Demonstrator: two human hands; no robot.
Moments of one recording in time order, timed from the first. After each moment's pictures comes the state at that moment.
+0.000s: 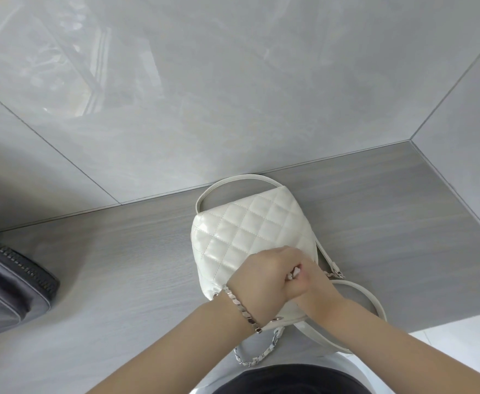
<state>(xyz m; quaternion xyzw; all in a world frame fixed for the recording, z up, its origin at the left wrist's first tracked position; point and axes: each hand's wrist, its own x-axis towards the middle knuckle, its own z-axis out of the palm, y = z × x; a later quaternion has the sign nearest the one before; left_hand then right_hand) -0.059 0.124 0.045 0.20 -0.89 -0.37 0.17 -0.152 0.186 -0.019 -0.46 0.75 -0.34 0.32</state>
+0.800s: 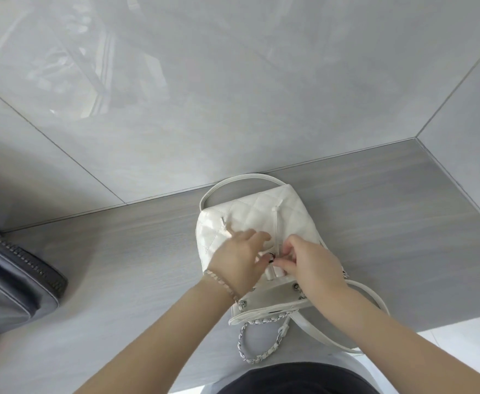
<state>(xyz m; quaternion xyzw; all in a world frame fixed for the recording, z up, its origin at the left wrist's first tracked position) -0.046 0.083 -0.002 0.30 -0.92 -0.21 0.09 -0.166 0.173 -0.006 -0.46 0.82 -0.21 0.27</state>
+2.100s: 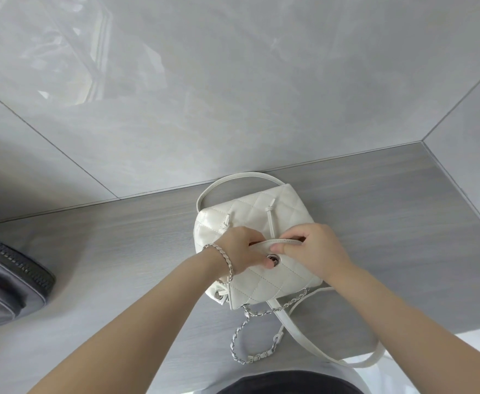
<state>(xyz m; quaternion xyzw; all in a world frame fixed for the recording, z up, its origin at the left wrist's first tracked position) -0.070 0.050 0.007 0.37 -0.81 -0.43 -0.14 -0.204 0.149 -0.014 -0.44 0.77 -0.31 0.34</state>
